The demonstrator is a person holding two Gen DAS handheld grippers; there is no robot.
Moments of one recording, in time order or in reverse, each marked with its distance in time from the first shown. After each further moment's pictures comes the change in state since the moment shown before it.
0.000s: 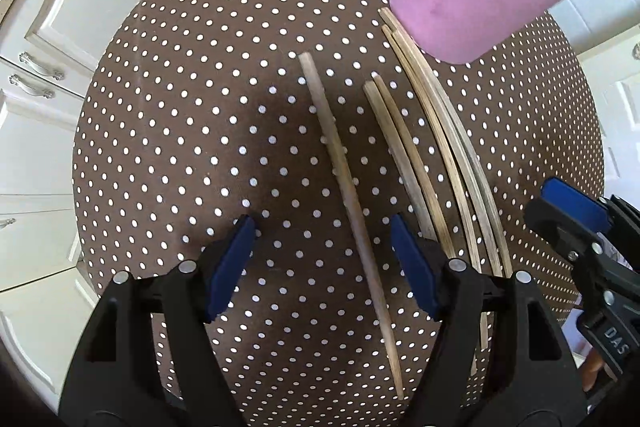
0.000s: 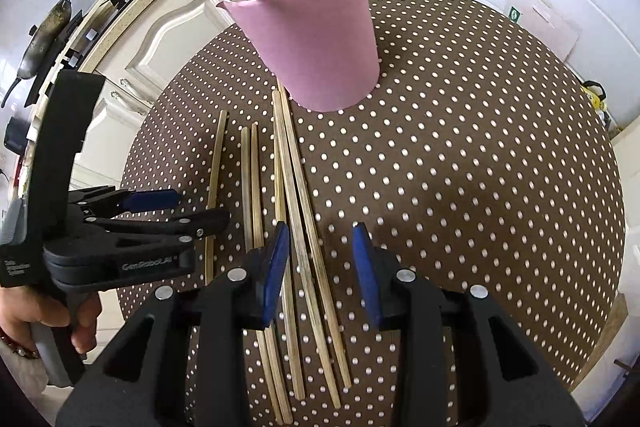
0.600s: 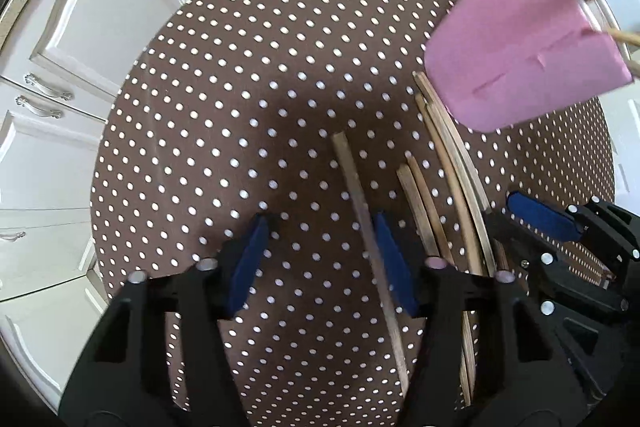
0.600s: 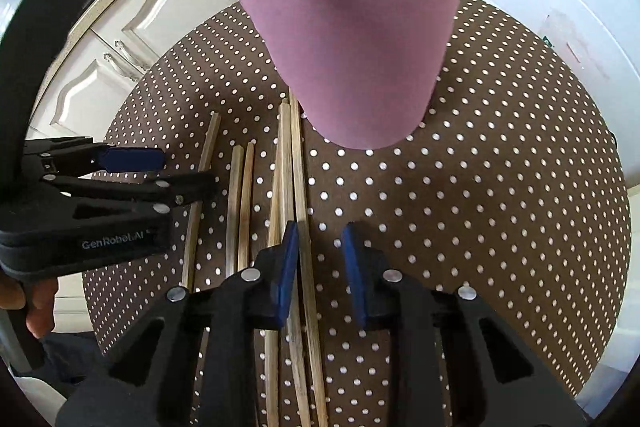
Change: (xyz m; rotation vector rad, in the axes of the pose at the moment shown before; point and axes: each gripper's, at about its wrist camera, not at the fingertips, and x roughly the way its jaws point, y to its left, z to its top) left arm -0.007 0.029 0.065 -0.014 -0.036 0.049; right arm 0.049 0.014 0.041 -0.155 0.072 -0.039
